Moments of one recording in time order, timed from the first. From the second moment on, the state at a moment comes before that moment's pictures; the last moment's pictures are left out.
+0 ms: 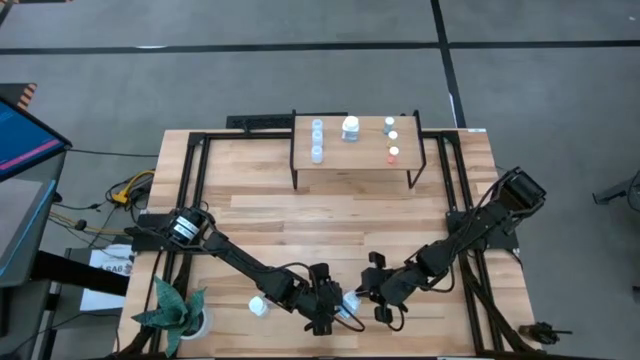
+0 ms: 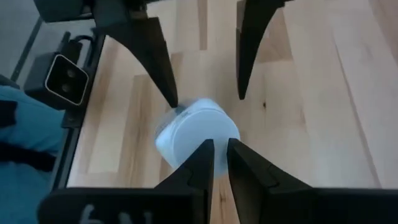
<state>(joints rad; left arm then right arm) -0.50 2.15 1.50 -0.26 -0.35 -0.46 0.61 1.62 0.85 0.02 0.28 0.56</state>
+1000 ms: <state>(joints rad) -0.50 2.15 1.50 -0.26 -0.35 -0.45 0.63 1.61 0.92 -0.34 0.29 0.67</state>
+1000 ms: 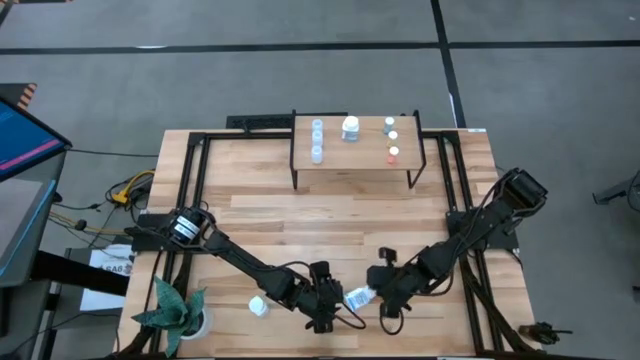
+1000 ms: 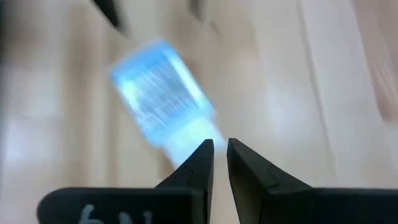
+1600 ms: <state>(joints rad) -0.49 2.15 1.50 -0.15 -0.37 -0.40 0.65 1.66 0.91 -0.52 0.32 0.86</state>
